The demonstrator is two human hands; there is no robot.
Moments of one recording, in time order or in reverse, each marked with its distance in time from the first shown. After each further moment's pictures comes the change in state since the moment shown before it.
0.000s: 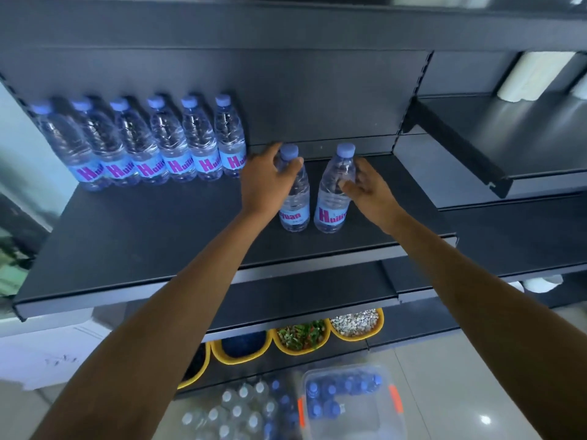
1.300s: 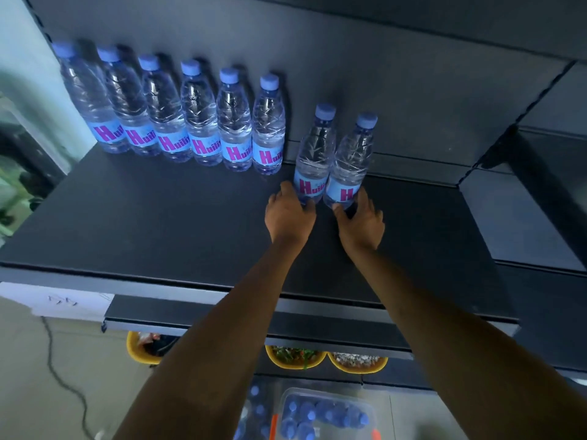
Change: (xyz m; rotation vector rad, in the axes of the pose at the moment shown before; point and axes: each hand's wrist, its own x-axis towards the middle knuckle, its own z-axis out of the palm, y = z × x) left_hand 0.008 -0.113 0.094 0.270 0.127 -0.434; right_hand 0.091 0.080 0.109 -0.394 0.196 0.159
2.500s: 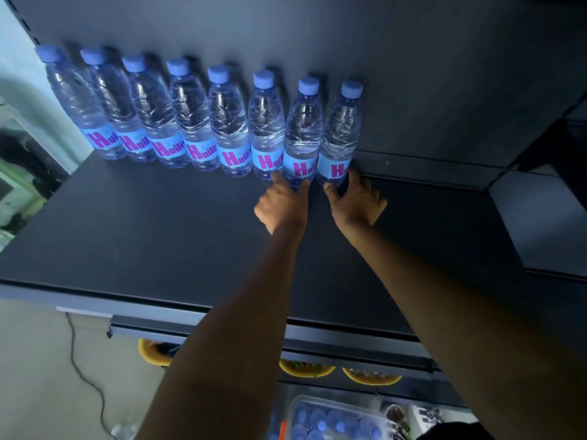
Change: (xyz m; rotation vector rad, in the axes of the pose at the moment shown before) left_hand 0.060 -0.002 0.030 0.387 0.101 -0.215; right_hand 0.075 -0.017 0.047 -0.251 -0.111 0.002
